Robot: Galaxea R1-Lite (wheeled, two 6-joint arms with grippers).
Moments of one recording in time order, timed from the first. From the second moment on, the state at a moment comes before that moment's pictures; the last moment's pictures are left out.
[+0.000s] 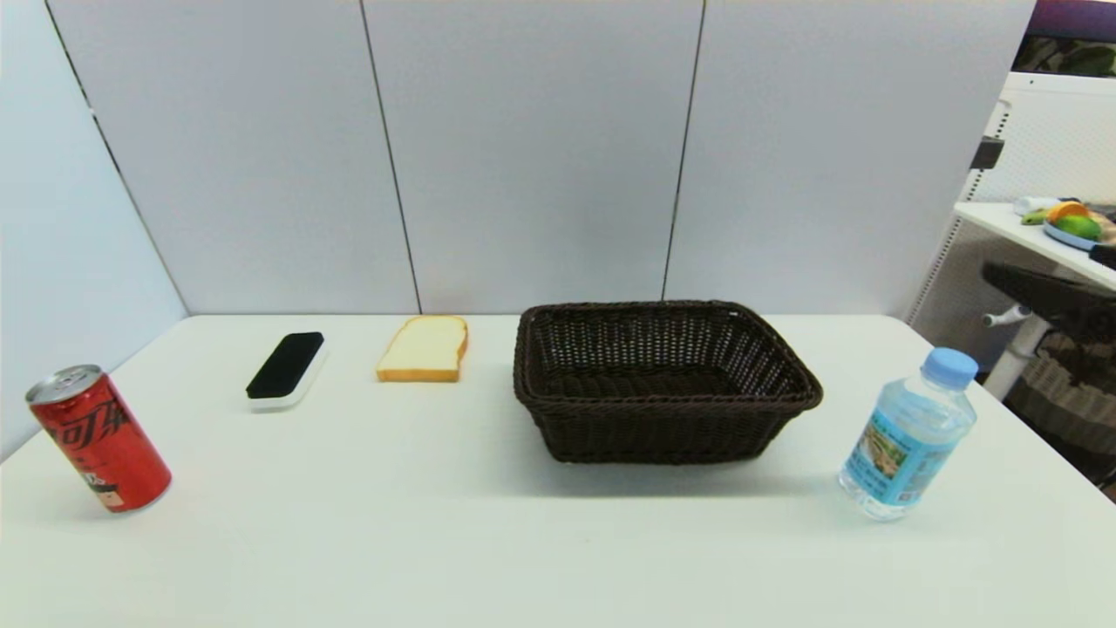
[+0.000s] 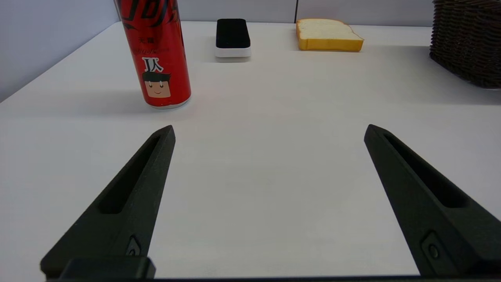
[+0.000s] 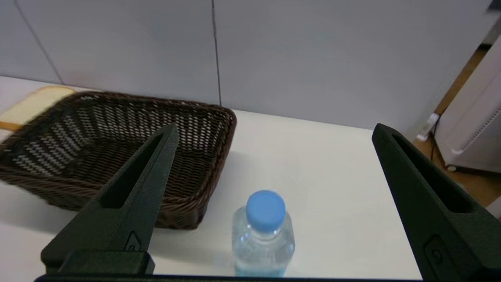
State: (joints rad) left arm 0.00 0.00 0.00 0.00 -0.01 0.00; right arm 0.03 1.10 -0.67 -0.37 0.13 -0.05
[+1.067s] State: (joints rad) left arm 0.00 0.00 0.00 0.00 -0.01 0.00; right arm 0.03 1.38 -0.15 -1.02 0.13 -0.06
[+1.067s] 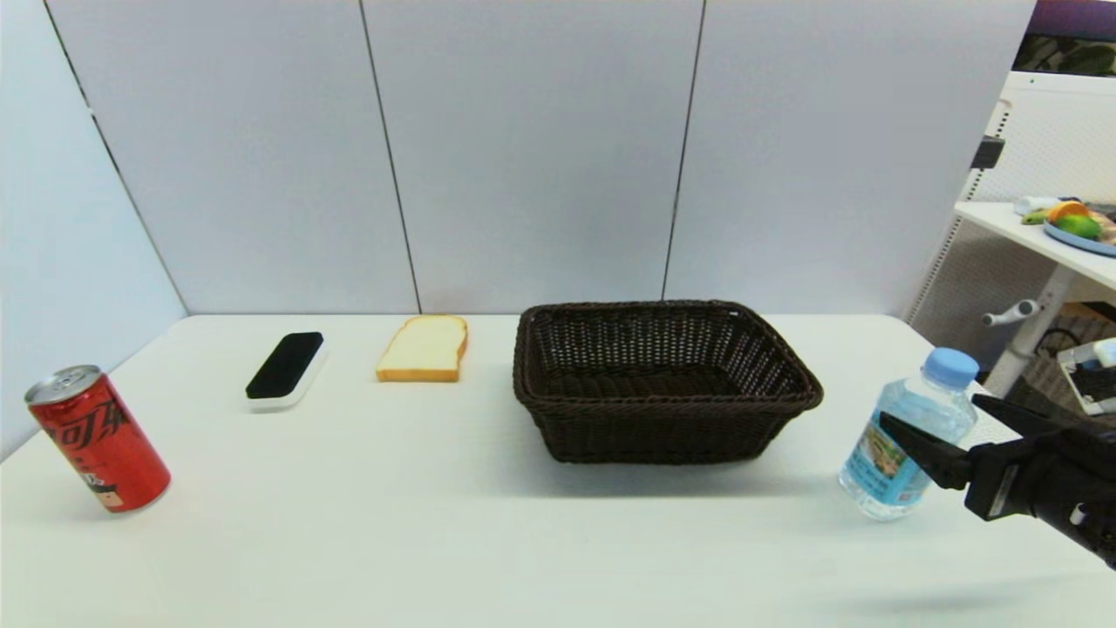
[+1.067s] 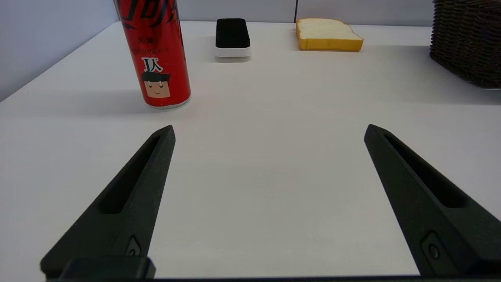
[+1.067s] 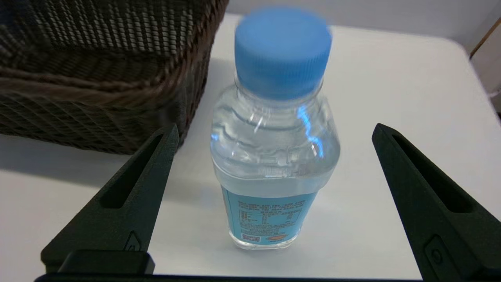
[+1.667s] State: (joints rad) left arm 0.00 0.00 0.00 0.00 -0.01 0.00; right arm 0.03 1.52 -0.13 -1.13 0.13 -0.06
